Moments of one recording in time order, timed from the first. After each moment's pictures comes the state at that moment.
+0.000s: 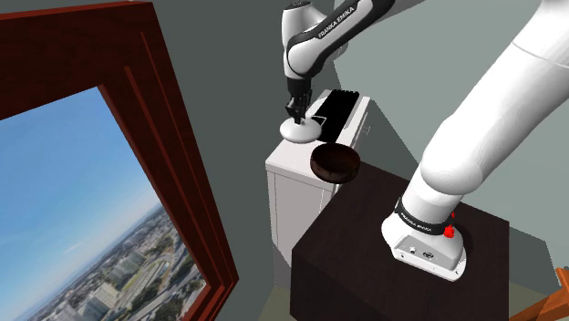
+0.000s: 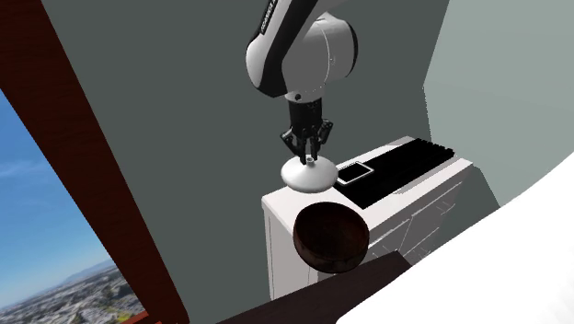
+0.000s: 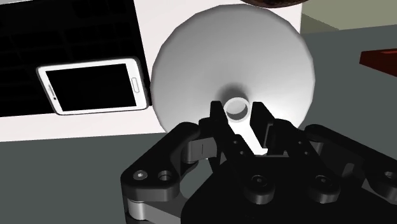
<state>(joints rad) -0.06 -0.19 -0.06 -2.46 -0.17 2.28 -0.07</state>
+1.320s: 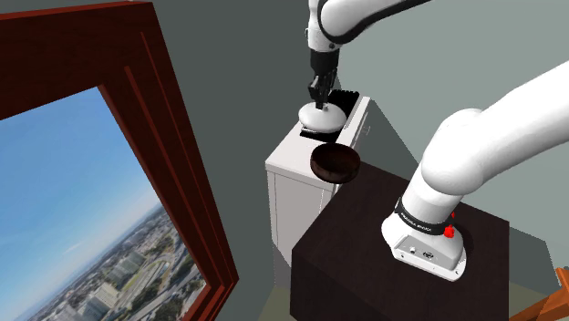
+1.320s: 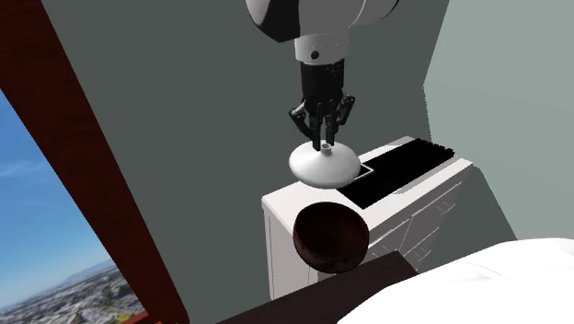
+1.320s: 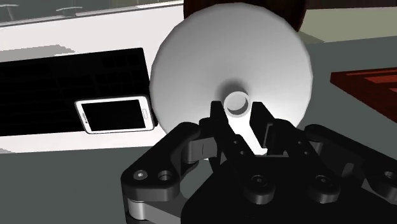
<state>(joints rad) -0.05 -0.59 -0.04 -2.56 -0.16 1.99 -0.09</state>
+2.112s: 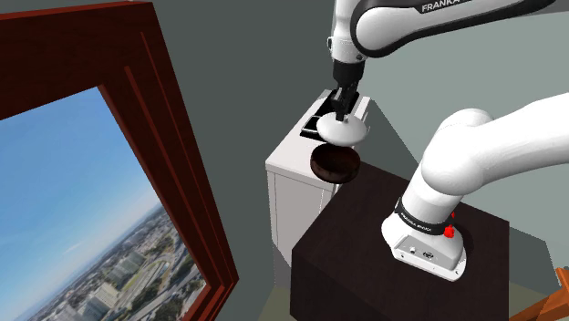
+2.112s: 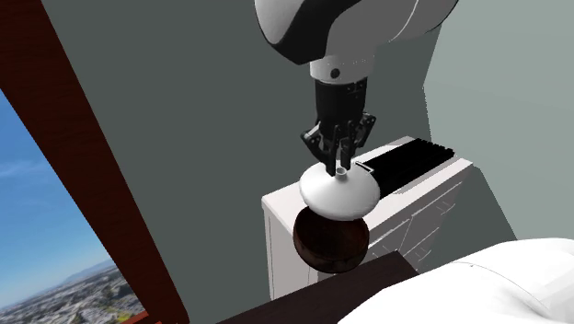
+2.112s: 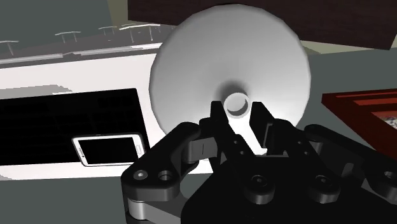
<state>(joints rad) -0.05 -0.87 -0.03 -2.76 -0.15 1.91 -0.08</state>
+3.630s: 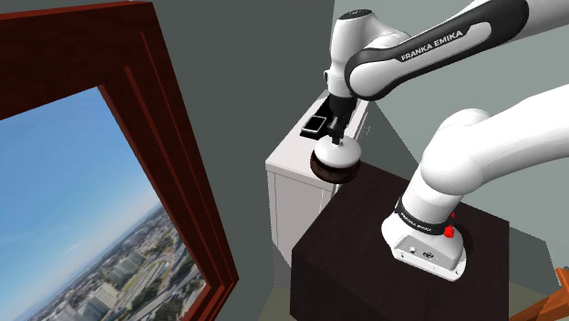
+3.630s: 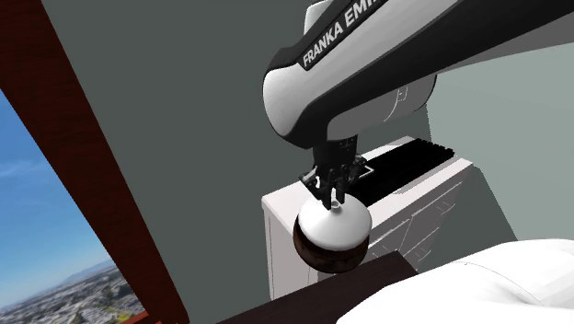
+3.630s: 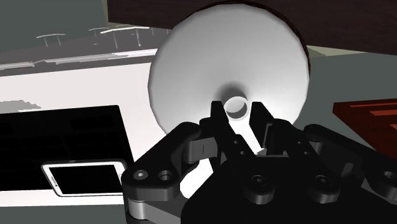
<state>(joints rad) -0.06 -0.78 -0.04 -2.93 -0.18 2.17 -0.05</state>
